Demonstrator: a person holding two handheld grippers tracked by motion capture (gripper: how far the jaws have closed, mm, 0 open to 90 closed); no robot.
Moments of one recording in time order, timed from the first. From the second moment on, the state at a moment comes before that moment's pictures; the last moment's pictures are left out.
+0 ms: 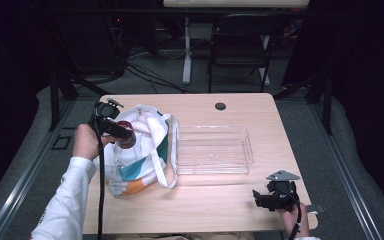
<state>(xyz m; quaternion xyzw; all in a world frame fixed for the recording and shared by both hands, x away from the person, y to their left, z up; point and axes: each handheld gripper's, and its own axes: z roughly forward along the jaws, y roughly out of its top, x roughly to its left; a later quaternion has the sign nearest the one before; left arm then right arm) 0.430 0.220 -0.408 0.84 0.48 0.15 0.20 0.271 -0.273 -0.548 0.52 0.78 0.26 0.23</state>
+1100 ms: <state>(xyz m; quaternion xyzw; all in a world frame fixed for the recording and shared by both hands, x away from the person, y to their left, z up) 0.429 0.186 -0.381 0.85 0.45 0.14 0.22 0.271 -0.274 -0.548 0.52 0.78 0.26 0.23</state>
